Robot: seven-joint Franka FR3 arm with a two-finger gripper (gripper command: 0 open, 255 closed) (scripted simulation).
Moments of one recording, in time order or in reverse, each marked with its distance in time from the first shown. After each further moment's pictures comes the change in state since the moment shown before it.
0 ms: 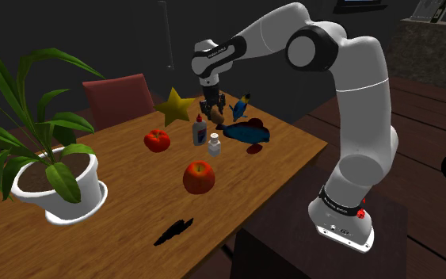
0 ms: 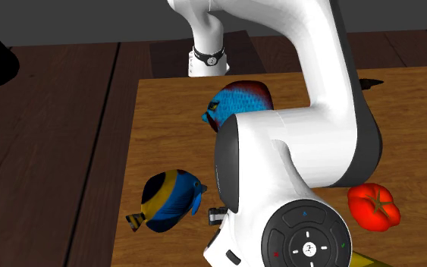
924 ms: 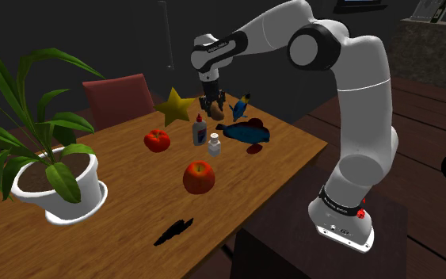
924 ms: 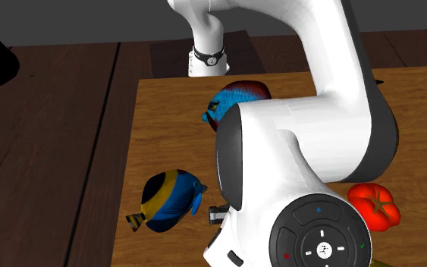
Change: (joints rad) arm 0.001 -0.018 0.000 0.027 -0.001 -0.045 0.001
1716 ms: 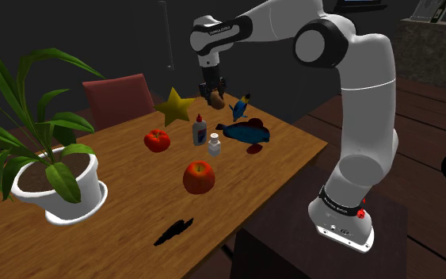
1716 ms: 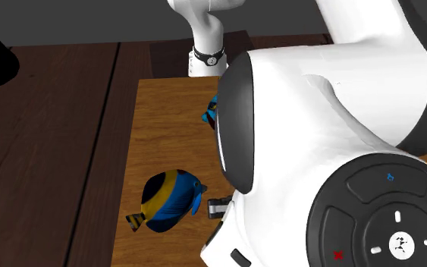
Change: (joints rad) arm 0.000 -0.049 -0.001 0.089 -0.002 -0.137 0.000
